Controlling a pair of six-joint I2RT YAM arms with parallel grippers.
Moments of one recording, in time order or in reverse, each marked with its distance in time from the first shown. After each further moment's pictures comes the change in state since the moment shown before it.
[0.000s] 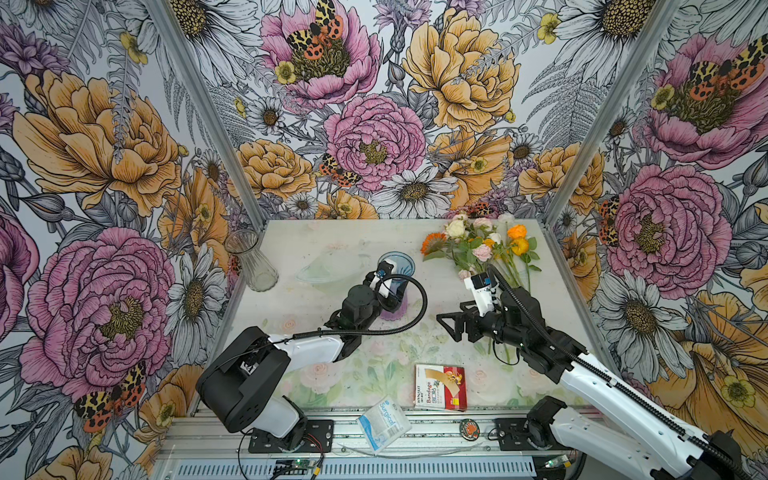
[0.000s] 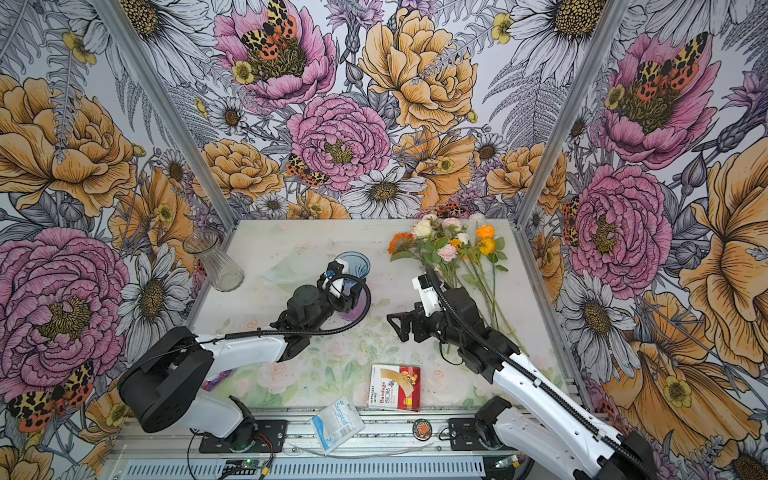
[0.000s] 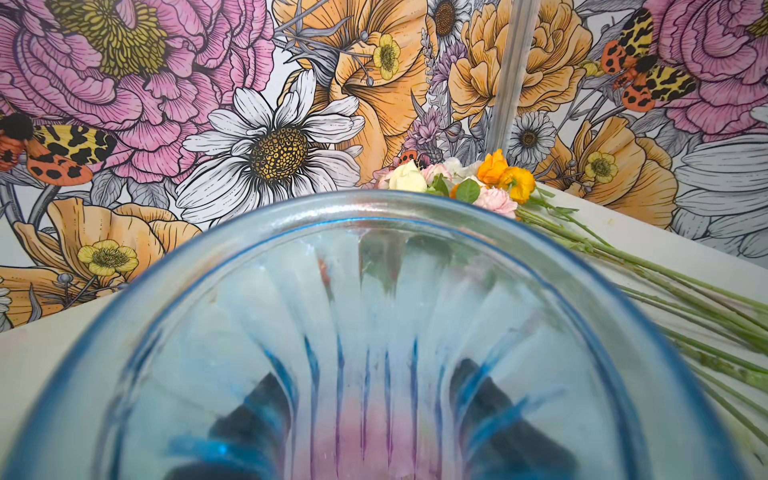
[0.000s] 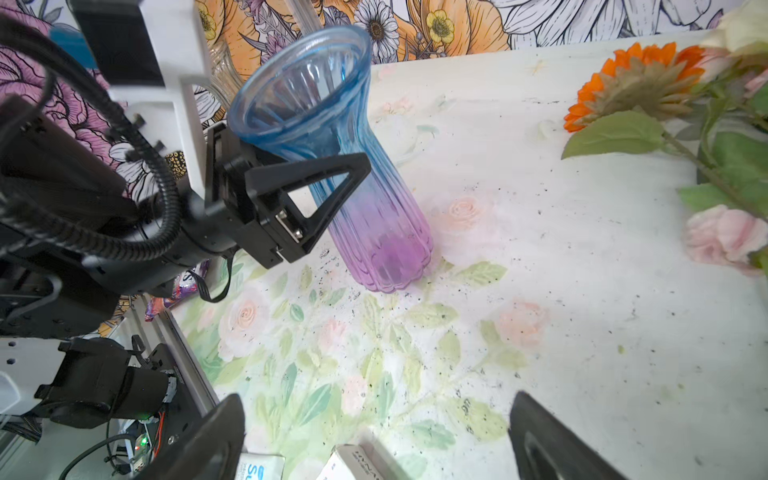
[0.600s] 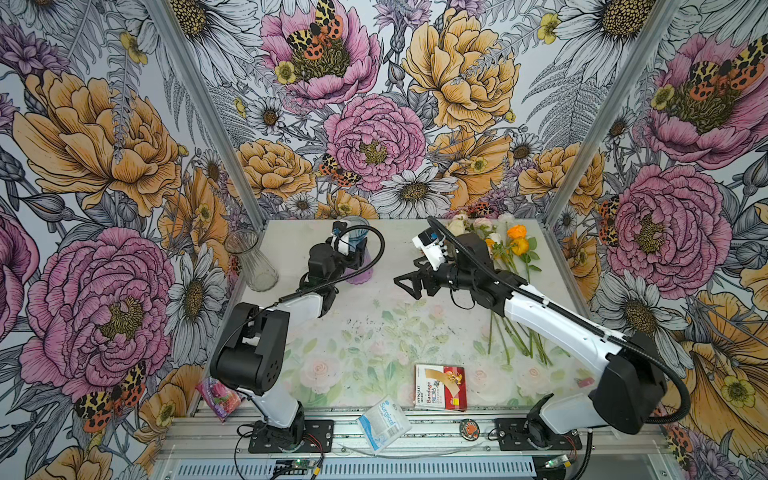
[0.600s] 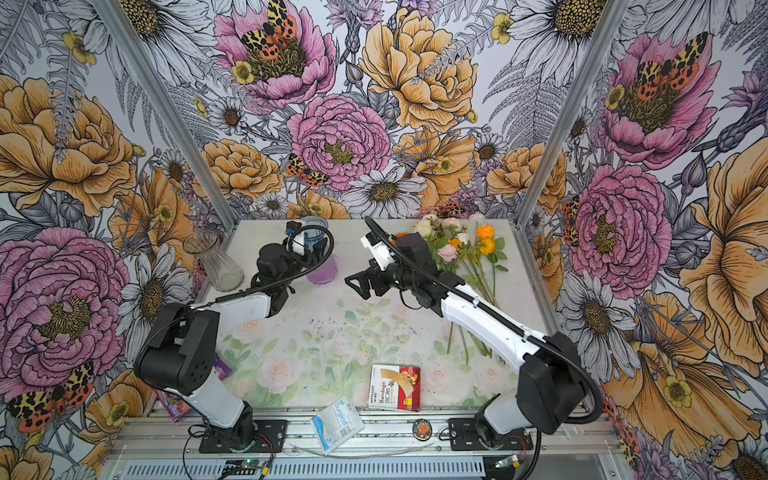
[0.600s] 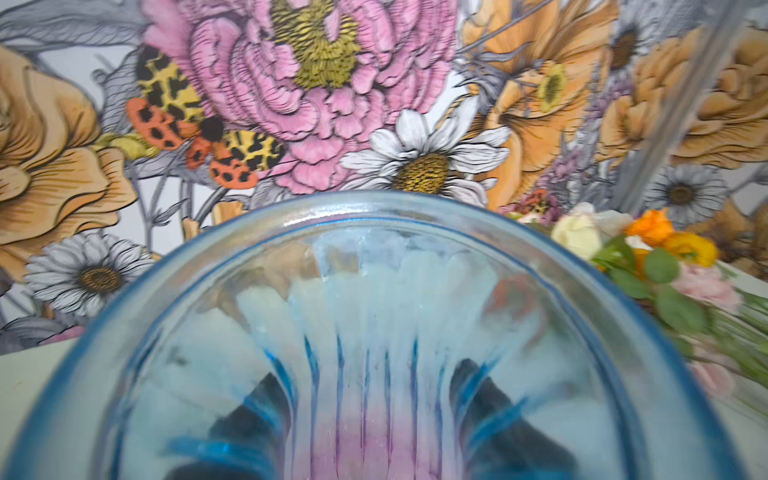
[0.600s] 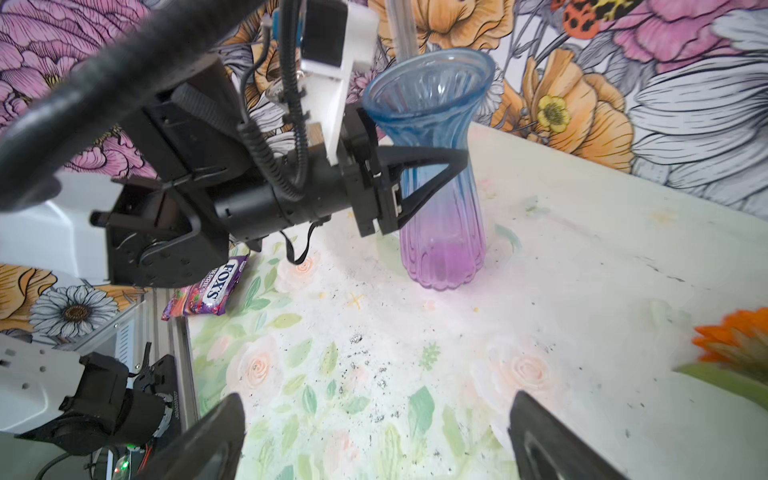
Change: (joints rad) left arm 0.391 0.124 0.244 -0.085 0.256 -0.026; right arm 0.027 0.504 0.451 0.099 -0.142 -0.218
